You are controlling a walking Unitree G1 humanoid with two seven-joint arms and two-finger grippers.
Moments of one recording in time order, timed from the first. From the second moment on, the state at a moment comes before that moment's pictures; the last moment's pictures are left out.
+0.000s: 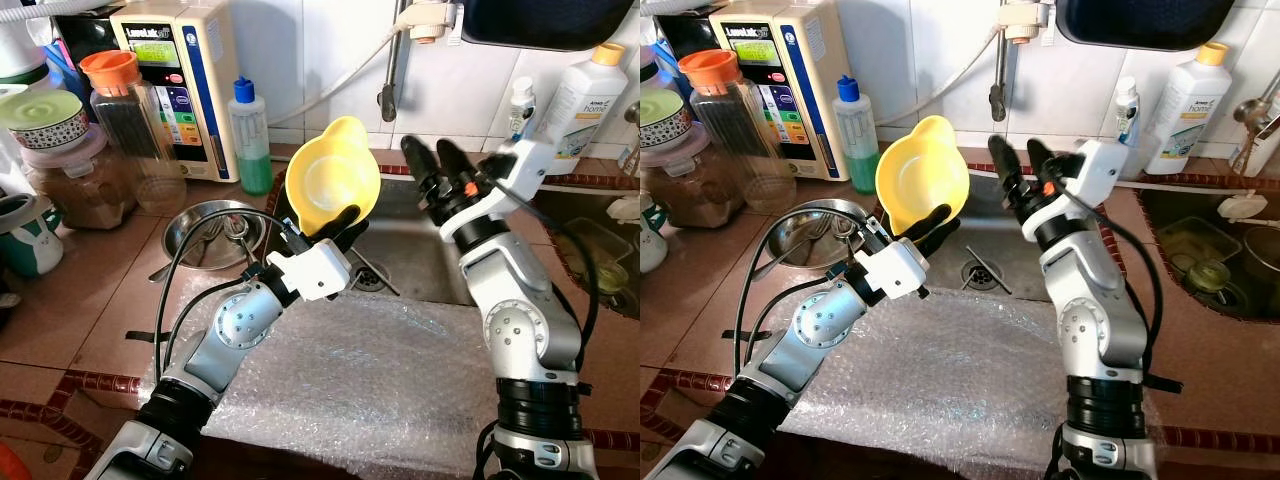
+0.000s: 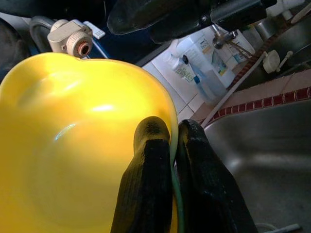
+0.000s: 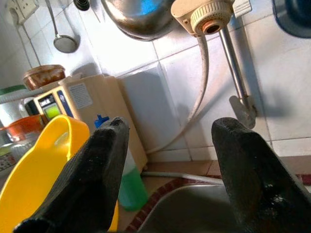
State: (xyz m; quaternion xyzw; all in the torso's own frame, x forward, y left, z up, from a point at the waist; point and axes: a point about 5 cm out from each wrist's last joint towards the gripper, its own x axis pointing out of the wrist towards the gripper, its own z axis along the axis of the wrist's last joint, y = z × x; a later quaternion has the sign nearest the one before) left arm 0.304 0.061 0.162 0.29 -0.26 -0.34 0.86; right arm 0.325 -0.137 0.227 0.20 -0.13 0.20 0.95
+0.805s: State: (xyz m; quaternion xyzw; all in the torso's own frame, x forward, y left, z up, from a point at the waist) left arm 0.301 0.049 0.165 0.28 -0.27 -0.34 0.85; right arm 0.324 -0.112 0.211 0.14 -0.04 0.32 0.94
